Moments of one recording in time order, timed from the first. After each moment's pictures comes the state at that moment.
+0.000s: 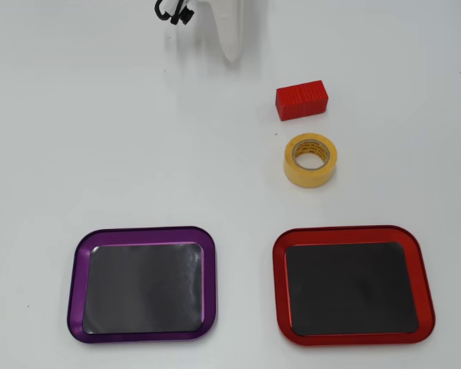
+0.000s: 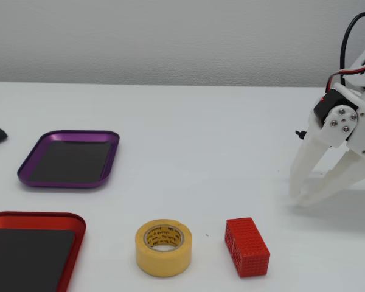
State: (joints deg) arm 2.8 191.6 173.7 70.2 3.5
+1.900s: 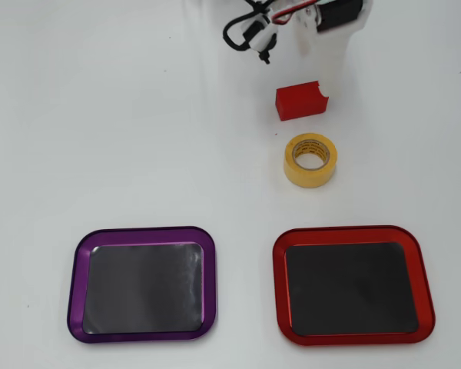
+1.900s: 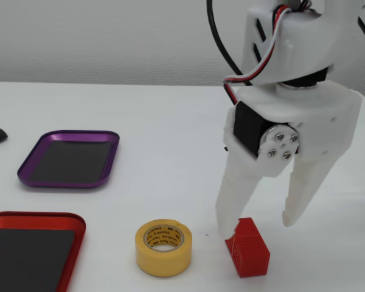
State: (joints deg) arm -18.3 95.9 101.5 73.8 -4.0
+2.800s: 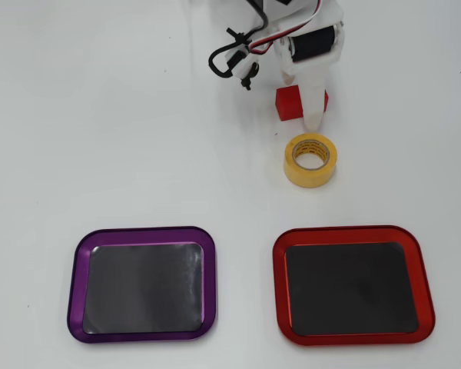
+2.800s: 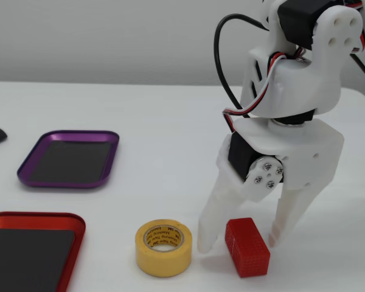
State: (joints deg) arm -14.3 95.9 115.4 56.6 -4.3
